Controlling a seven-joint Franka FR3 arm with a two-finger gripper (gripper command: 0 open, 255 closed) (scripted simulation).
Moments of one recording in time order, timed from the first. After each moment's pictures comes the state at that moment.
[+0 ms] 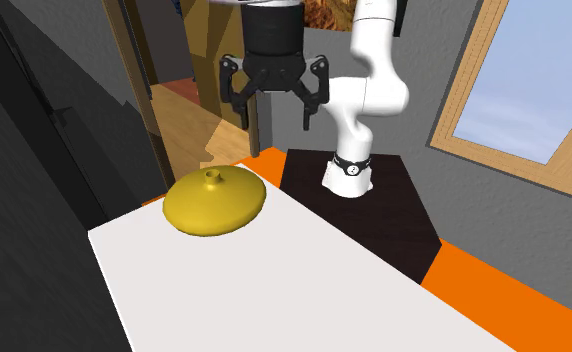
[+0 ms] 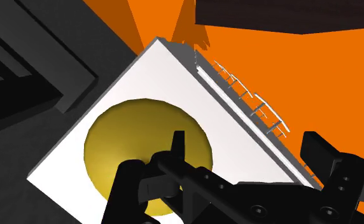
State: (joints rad) arm -0.07 -0.30 -0.30 -2.01 -0.12 1.66 -0.46
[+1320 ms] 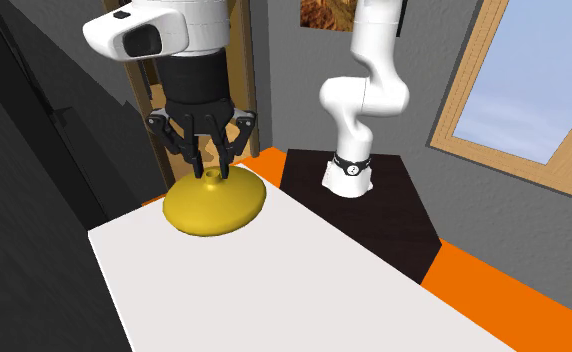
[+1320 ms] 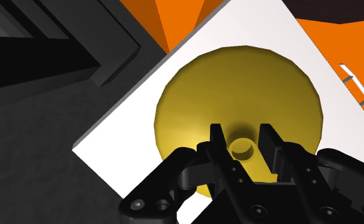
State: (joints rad) arm -0.11 -0.01 -0.40 -1.81 -0.07 1.78 -0.64
